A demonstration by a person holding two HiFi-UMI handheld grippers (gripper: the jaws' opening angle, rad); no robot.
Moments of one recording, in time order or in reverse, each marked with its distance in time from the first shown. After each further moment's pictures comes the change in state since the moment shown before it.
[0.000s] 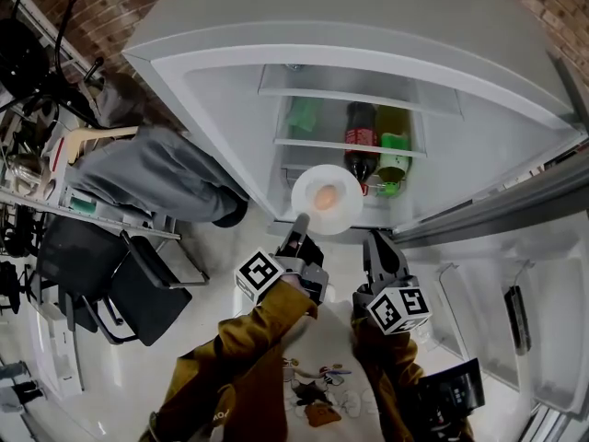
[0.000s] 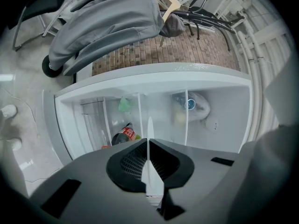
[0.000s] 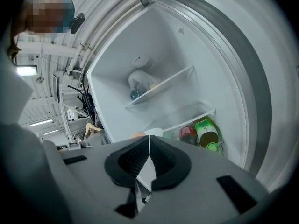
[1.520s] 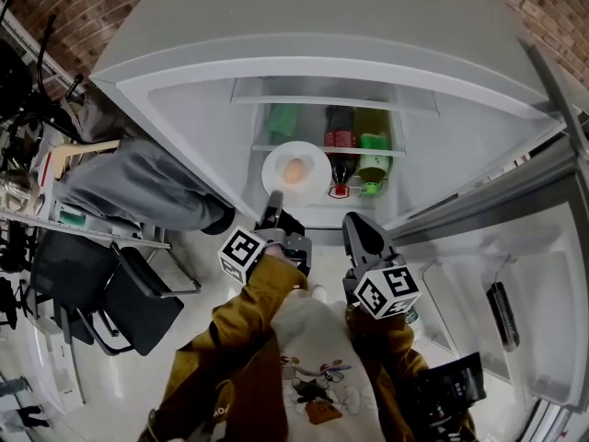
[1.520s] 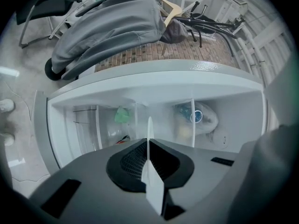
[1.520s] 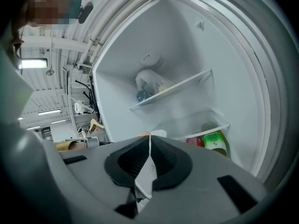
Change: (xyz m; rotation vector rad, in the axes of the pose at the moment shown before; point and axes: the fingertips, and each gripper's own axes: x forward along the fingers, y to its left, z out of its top) left arm 0.046 -0.007 0.037 -0.028 -0.151 0.025; right arm 0.029 0.006 0.031 -0.130 0.023 0.085
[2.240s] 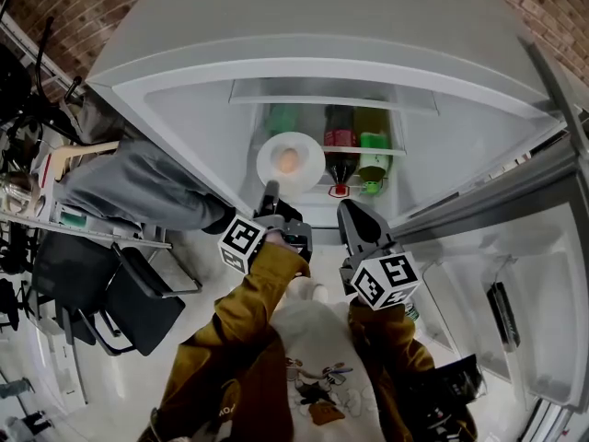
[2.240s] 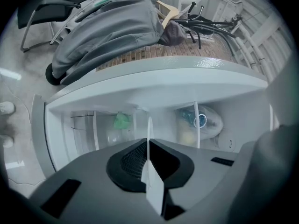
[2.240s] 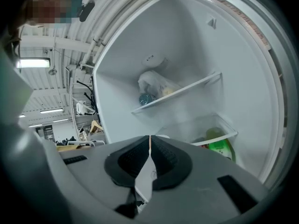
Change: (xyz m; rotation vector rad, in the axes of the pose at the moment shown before) left arm 0.018 -0.004 0.016 0.018 -0.070 0.025; right arm 0.021 0.009 0.021 -0.024 -0.017 0.032
